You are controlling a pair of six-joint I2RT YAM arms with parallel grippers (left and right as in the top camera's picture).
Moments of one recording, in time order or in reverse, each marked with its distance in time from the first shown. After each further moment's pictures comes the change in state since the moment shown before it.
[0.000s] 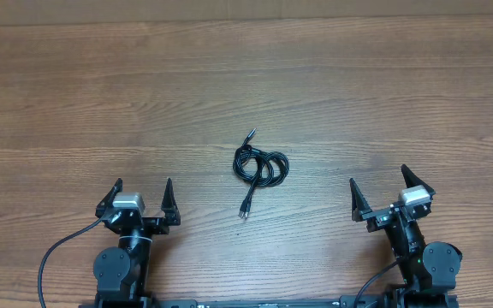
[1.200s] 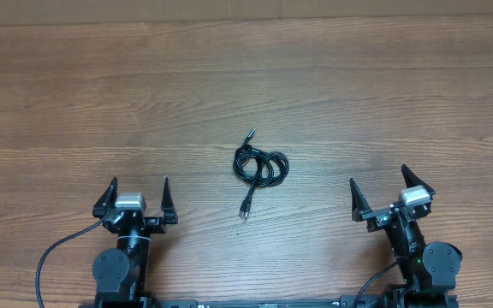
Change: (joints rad) left arm 0.000 0.000 0.000 0.027 -0.030 0.100; right arm 0.000 0.000 0.000 0.000 0.000 0.000
